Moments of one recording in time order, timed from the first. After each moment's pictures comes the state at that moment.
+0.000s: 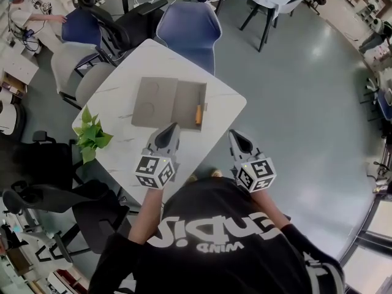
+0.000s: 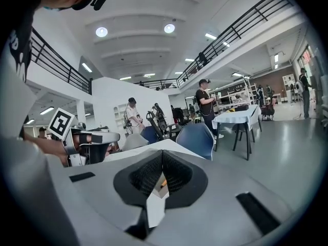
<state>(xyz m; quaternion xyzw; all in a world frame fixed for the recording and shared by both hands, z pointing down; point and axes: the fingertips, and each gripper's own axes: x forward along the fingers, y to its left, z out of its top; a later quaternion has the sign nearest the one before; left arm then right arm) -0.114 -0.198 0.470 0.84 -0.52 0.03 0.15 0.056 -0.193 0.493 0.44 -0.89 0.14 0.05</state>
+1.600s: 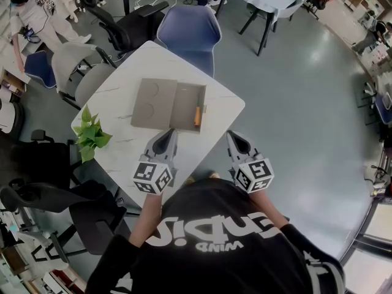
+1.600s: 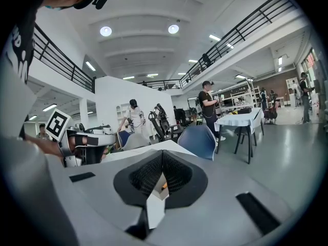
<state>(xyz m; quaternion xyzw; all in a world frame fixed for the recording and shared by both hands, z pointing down) -0.118 -0.178 0.469 0.83 -0.53 0.01 0.15 0.051 -0.189 0.485 0.43 -0.90 0.12 0.06</state>
